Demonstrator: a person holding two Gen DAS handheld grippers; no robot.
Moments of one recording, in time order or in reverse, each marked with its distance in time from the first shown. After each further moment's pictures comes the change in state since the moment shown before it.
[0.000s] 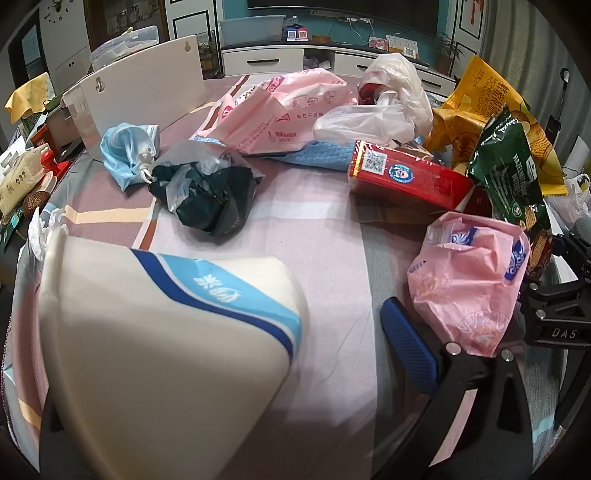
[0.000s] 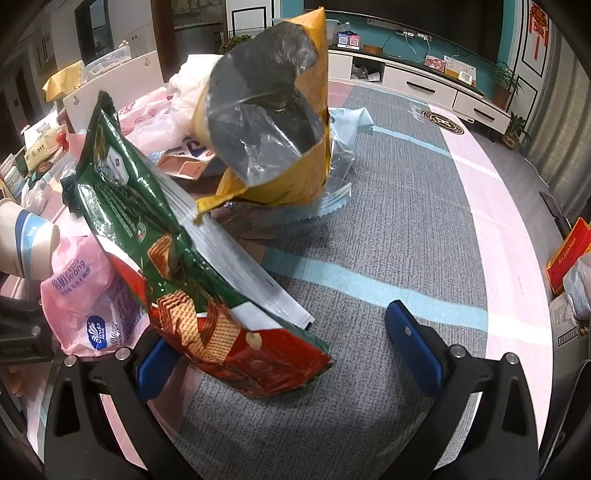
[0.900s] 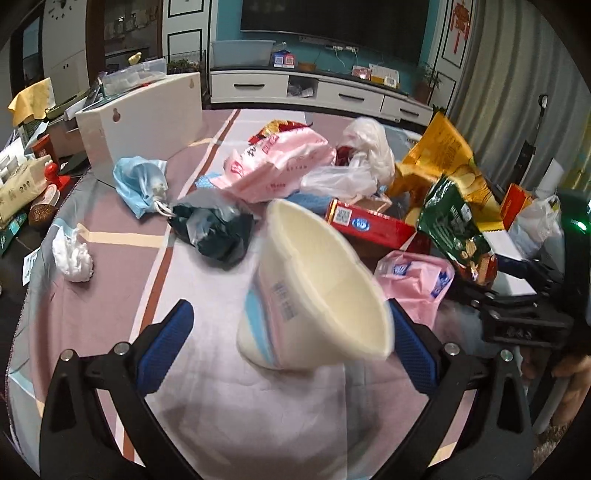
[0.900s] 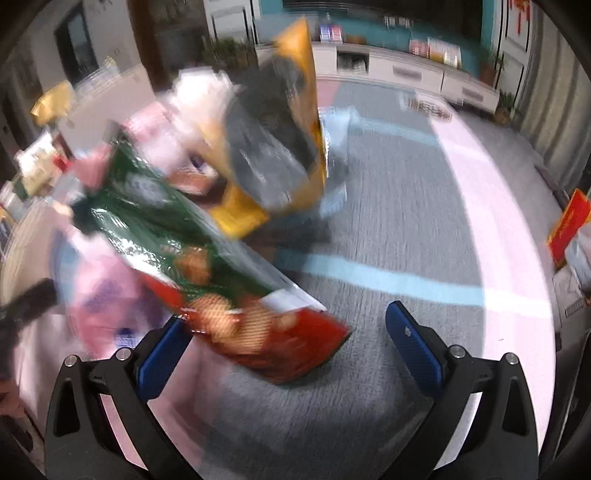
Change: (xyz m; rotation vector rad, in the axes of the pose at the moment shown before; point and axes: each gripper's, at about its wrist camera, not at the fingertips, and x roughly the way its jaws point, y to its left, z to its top) left arm -0.065 0.018 0.002 -0.037 -0.100 -0.126; right arm -0.039 0.010 0.005 0.062 -0.058 -0.019
